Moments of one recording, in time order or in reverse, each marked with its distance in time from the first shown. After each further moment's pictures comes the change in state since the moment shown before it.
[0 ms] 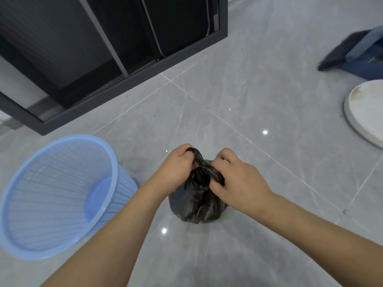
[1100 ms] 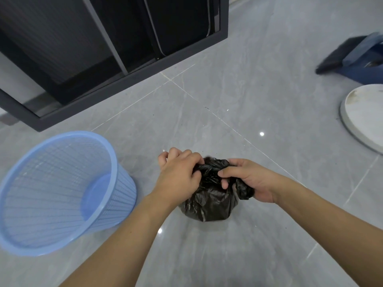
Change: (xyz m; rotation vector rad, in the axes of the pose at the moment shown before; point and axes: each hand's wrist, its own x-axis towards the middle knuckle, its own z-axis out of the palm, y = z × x) left_hand -0.007 -0.034 0.009 0.809 0.197 0.479; right_hand 0.009 0.034 -0.009 1.238 -0.508 0.723
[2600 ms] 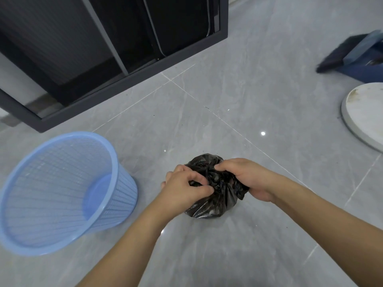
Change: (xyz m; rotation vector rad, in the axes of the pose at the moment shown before) left_hand -0.026 0.009 -0.003 -0.549 -0.294 -0.382; right_hand 0.006 -0.001 0.009 -0.176 0.132 -0.013
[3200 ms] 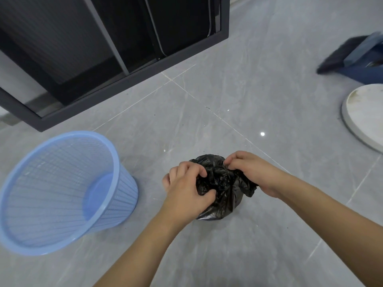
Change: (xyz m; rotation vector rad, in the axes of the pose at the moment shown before) left_hand -0.005 -0.006 0.021 0.260 0.270 0.216; right_hand 0.002 -0.003 -0.013 -0.134 0.181 -0.012
